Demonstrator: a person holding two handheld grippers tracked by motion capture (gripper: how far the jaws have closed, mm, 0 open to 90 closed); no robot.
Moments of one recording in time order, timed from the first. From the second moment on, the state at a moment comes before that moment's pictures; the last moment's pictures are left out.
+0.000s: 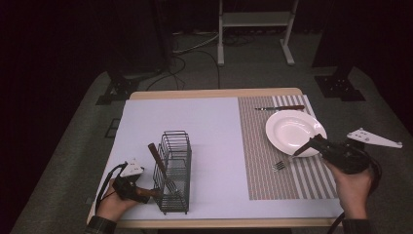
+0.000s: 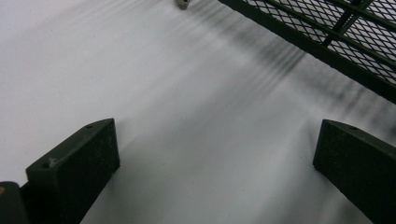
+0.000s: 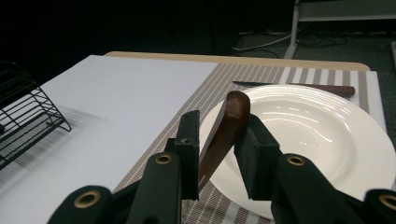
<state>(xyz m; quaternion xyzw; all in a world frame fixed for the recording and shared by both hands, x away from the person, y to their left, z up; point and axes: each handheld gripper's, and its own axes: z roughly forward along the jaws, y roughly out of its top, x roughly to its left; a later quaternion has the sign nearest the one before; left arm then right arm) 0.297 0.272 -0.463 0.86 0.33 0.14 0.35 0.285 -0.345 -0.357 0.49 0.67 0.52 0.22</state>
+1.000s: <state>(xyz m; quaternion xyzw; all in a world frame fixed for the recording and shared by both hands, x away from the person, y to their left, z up) 0.297 0.272 -0.463 0.86 0.33 0.14 0.35 0.289 -0.381 -0.389 0.54 0.65 0.49 0.22</state>
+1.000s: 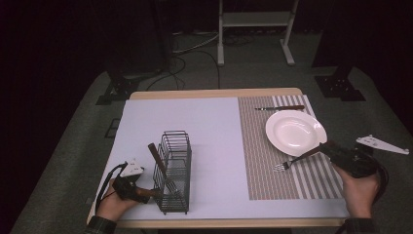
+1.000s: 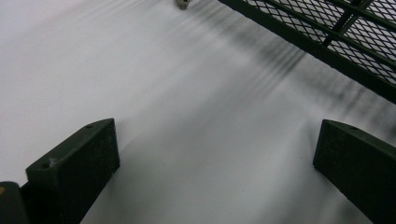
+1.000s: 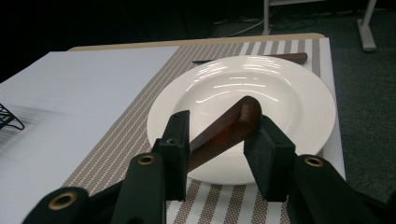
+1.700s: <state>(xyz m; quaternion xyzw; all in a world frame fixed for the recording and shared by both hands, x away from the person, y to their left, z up) 0.297 0.272 -0.463 0.86 0.33 0.14 0.35 0.284 -0.399 -0.409 0.56 0.64 0.48 0.22</state>
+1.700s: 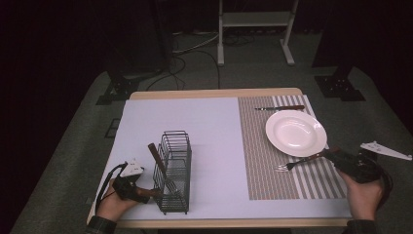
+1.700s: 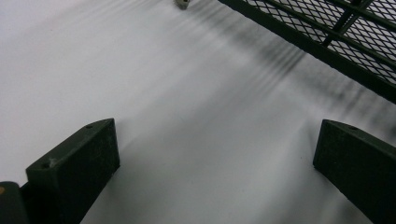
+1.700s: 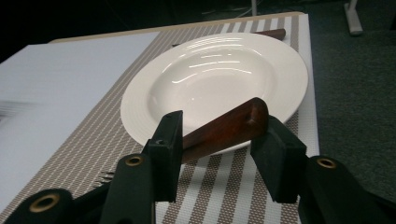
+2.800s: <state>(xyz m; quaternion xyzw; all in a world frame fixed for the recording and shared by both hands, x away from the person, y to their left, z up) 0.297 0.272 -0.463 0.86 0.33 0.14 0.35 0.298 -0.397 -0.439 0.59 0.67 0.42 0.18</state>
